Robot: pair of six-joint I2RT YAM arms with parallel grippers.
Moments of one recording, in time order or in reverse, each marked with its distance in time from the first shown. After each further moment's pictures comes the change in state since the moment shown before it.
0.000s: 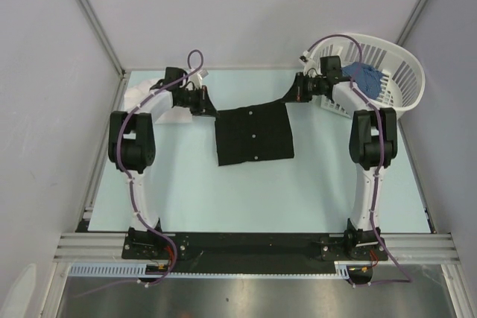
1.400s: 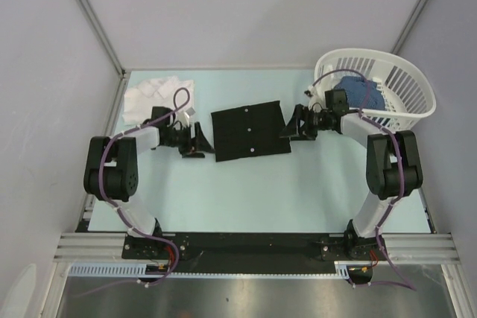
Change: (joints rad) left arm 0.069 -0.357 -0.607 0.151 0.028 -0.077; right arm 0.013 -0.379 -0.578 0.100 -0.017 0.107
